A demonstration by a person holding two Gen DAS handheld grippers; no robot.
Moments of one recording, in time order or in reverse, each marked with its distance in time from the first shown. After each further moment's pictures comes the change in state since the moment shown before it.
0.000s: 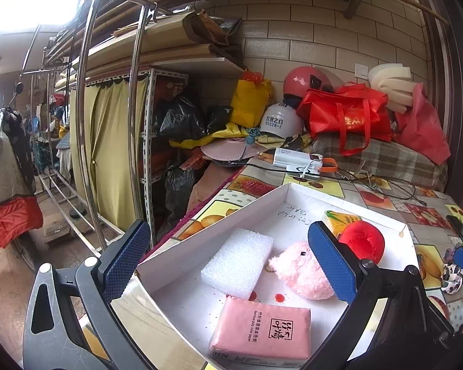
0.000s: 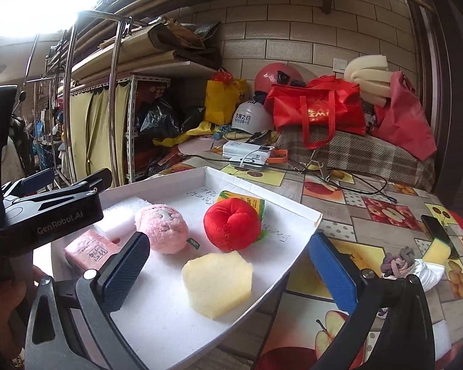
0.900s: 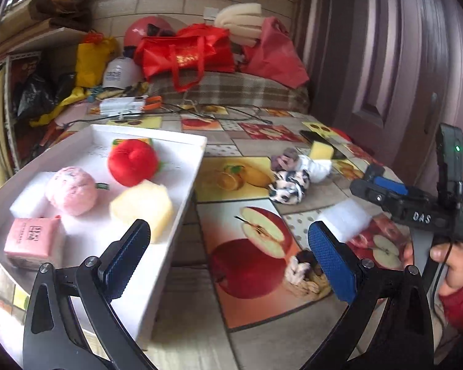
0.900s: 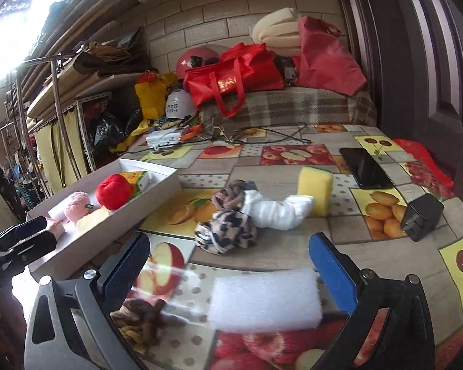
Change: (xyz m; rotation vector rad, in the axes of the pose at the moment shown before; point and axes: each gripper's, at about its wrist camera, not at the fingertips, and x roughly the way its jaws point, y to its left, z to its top) left arm -0.077 -0.160 -0.049 0.280 0.269 -0.631; right arm -0.079 -0.214 -0.066 0.305 0.144 -0.100
